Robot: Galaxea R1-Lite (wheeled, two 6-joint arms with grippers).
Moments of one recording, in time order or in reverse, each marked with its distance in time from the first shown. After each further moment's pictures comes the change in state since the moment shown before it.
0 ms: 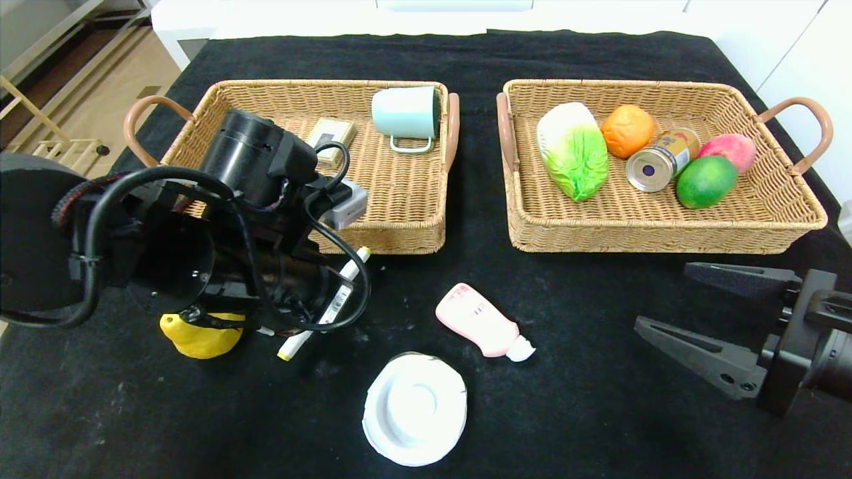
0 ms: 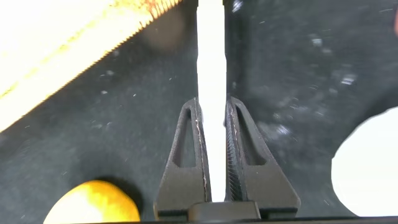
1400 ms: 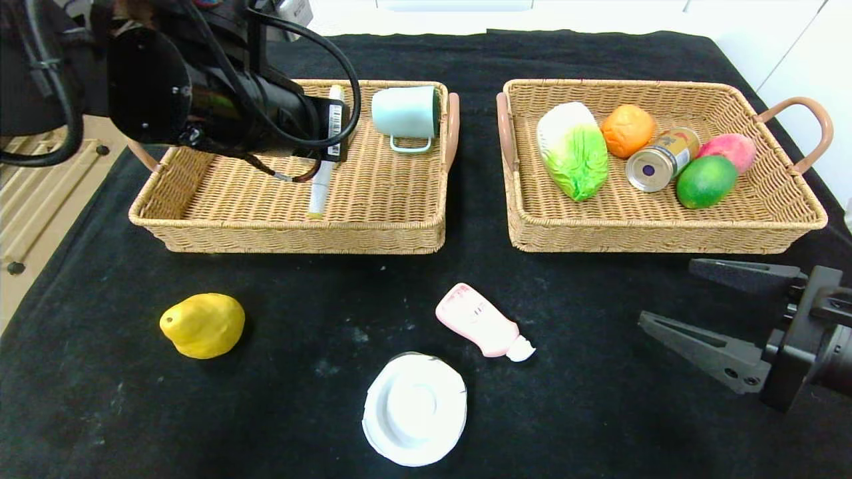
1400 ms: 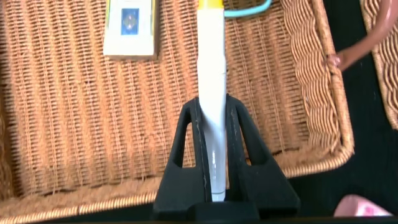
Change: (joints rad) left arm 0.067 0.126 -0.520 -0.021 0.058 -0.181; right arm -0.013 -0.003 -0.004 0.000 0.001 -0.001
